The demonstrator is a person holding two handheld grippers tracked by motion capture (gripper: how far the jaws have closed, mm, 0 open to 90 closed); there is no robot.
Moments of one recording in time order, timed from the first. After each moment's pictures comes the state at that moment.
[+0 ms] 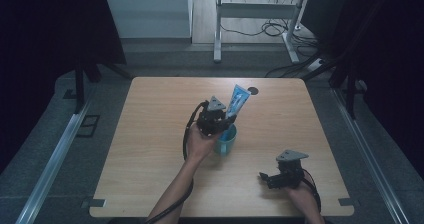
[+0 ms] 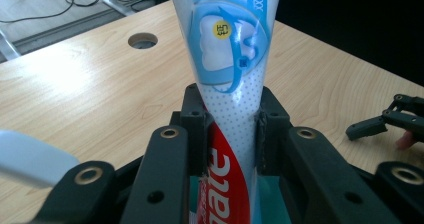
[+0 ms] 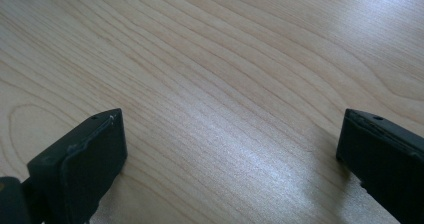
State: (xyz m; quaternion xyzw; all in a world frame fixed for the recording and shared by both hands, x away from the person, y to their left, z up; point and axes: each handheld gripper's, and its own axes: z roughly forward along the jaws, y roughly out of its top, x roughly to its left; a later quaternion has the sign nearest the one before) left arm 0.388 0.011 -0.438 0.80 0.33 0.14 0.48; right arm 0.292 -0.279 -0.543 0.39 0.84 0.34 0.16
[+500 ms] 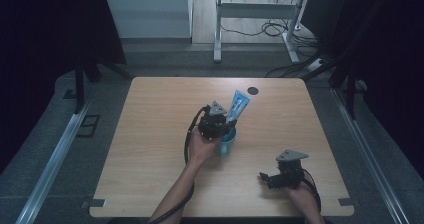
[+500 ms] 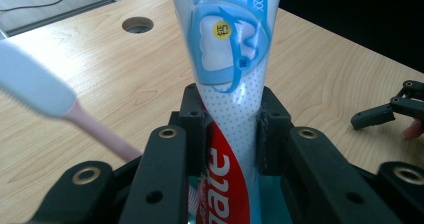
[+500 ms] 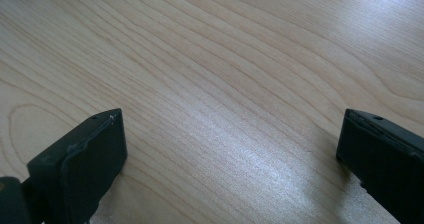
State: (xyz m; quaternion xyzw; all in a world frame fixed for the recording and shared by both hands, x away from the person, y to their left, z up) left arm 0.386 0.007 -0.454 0.81 0.34 0.13 0.47; right arm 0.292 -0.278 -0.543 0.39 0.84 0.34 0.16
